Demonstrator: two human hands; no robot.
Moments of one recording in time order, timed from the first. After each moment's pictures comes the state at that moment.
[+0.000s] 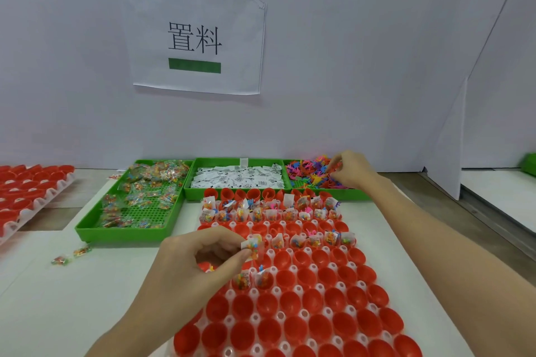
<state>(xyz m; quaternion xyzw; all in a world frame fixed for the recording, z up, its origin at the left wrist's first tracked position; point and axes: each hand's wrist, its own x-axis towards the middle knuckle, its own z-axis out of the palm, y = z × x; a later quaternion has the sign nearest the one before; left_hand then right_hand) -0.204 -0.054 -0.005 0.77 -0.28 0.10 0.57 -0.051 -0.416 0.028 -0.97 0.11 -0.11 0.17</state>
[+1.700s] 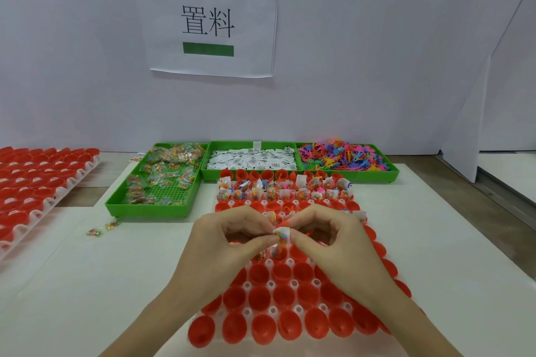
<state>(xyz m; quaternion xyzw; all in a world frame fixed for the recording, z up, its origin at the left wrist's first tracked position) -0.215 -0.065 -0.006 0.77 -0.26 0.07 0.58 -0.251 -0.270 -0.006 -0.82 -0.12 -0.15 0.54</state>
